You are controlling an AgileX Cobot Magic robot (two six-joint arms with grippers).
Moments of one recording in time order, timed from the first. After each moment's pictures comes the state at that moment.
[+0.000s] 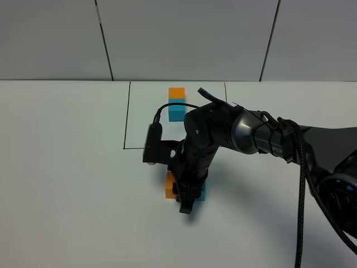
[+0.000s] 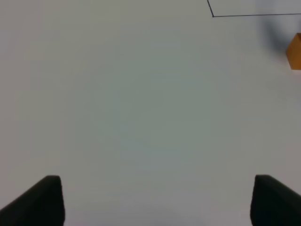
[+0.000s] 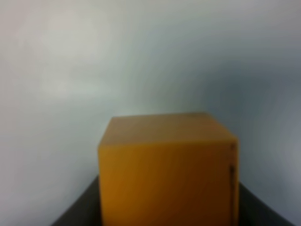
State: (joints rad) left arm -0.06 0.00 -0.46 -0.07 1.06 0.01; right arm 0.62 2.28 -1.65 0.11 0.81 -0.88
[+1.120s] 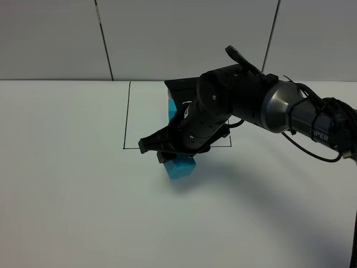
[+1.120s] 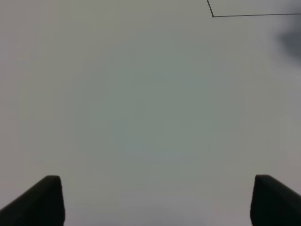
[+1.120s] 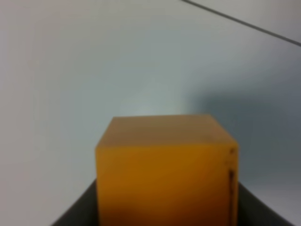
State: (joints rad) left arm -0.06 0.00 -0.46 -0.07 1.06 0.01; right arm 0.61 2.08 -1.65 0.19 0.79 0.17
